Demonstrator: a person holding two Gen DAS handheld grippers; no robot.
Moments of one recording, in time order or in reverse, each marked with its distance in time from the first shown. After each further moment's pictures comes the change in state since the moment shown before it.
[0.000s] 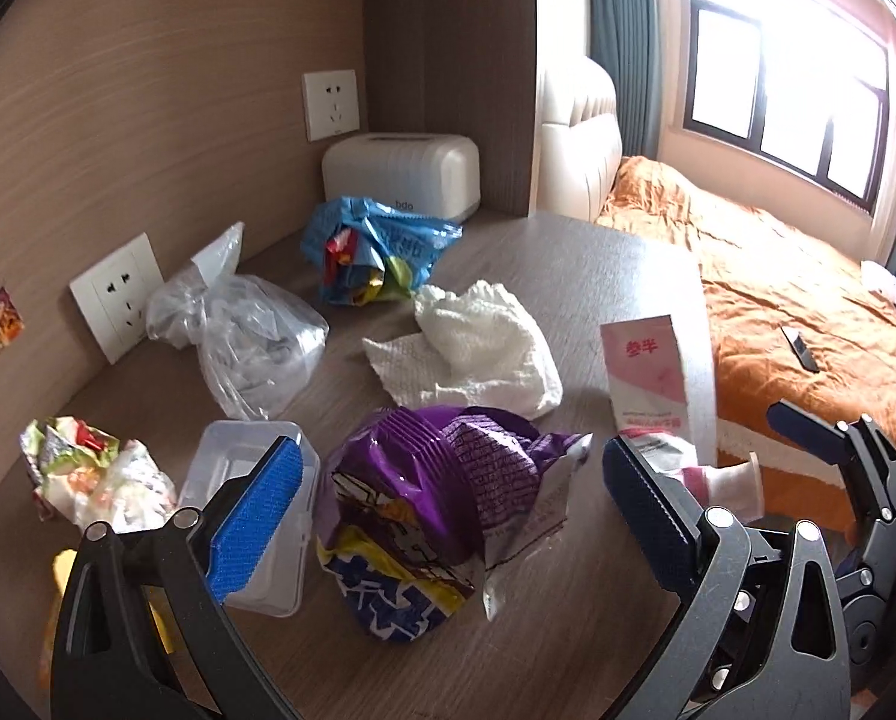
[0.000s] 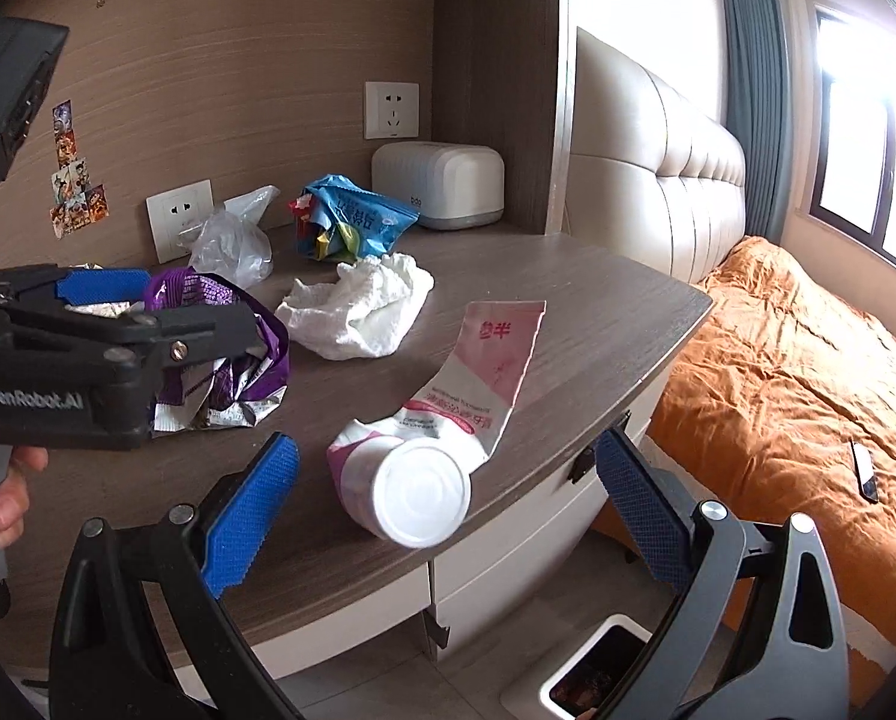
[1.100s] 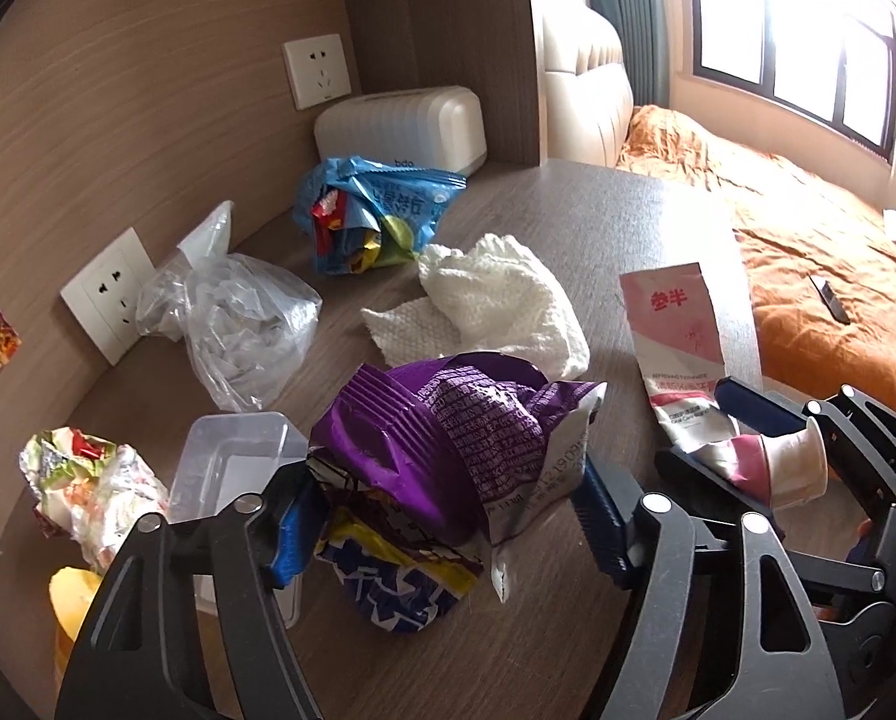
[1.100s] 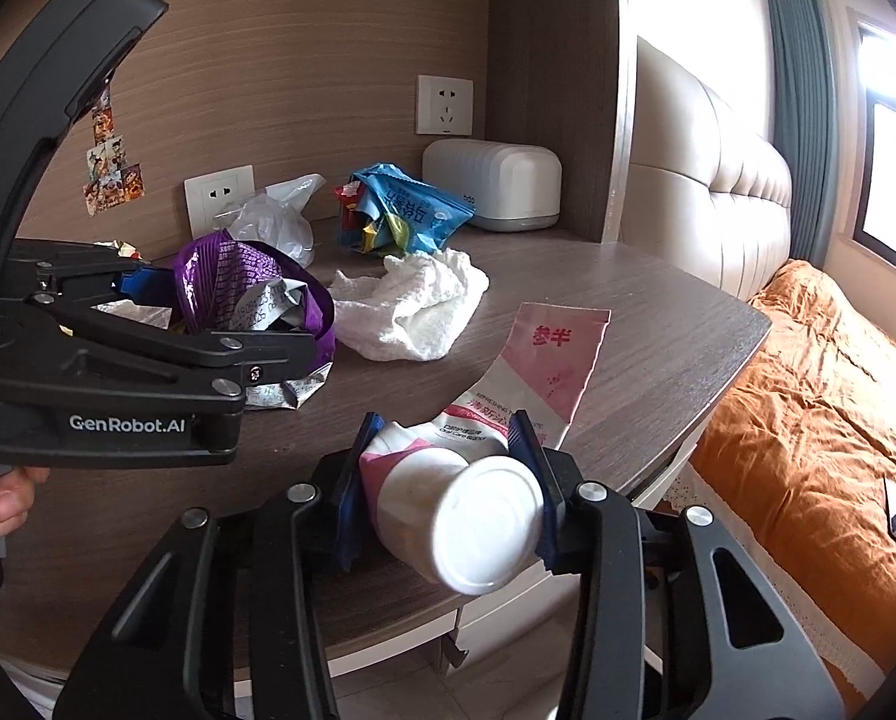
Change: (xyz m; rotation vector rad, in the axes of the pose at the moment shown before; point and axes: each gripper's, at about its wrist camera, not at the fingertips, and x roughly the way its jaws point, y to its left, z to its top) left arm 0.023 -0.011 0.002 0.074 0.095 0.077; right arm 0.021 0.009 -0.003 -0.060 -0.008 0.110
